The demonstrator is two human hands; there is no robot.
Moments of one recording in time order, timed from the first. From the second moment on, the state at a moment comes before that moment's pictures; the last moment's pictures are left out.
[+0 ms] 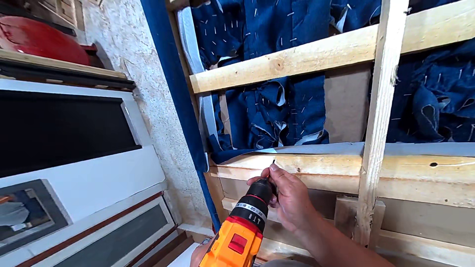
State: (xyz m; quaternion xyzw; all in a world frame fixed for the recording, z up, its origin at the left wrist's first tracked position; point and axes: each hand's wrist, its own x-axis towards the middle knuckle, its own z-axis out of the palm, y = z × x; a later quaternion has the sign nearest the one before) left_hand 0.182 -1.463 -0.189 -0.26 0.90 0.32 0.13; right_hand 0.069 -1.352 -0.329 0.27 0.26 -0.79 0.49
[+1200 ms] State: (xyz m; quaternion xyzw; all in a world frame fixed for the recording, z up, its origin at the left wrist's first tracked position) left_hand 0.172 -1.450 -0.204 -0.30 0.89 0.31 0.16; right_hand 0.068 -1.353 -0.326 0.32 0.25 -0.77 0.48
